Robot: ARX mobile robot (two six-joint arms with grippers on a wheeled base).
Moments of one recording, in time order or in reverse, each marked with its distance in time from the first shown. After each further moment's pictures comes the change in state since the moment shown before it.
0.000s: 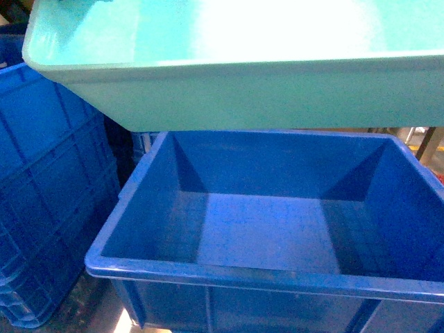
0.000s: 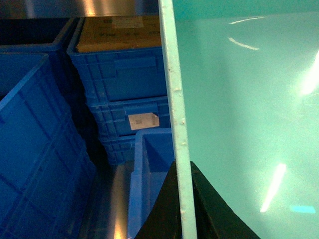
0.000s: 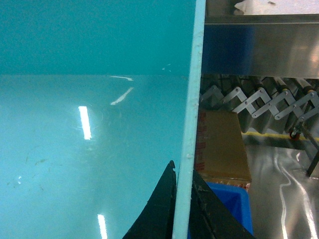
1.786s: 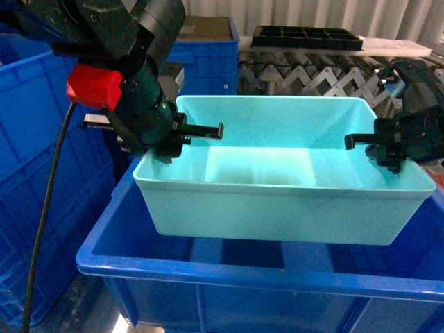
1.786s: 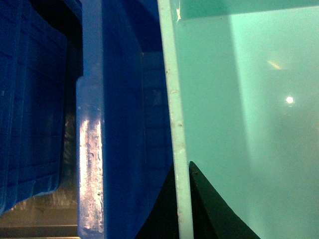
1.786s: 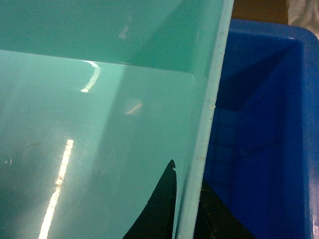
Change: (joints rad) left arm 0.132 0.801 0.623 -0.518 0.158 -0.066; right arm 0.012 0.703 0.406 -0.364 0.018 -0.041
